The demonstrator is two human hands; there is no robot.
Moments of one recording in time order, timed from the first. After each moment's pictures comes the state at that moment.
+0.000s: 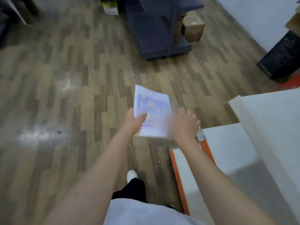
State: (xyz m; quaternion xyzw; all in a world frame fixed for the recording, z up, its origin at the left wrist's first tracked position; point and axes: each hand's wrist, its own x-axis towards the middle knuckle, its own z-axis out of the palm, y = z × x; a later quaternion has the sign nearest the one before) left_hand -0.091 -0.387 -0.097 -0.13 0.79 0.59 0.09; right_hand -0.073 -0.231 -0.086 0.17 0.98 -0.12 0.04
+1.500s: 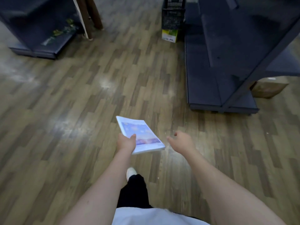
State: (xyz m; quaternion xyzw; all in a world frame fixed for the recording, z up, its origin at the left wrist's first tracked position) left_hand -0.657 -0.605 -0.168 -0.52 0.71 0.48 0.01; right_hand -0.731 -0.421 -0.157 -0.03 0.95 -0.17 0.27
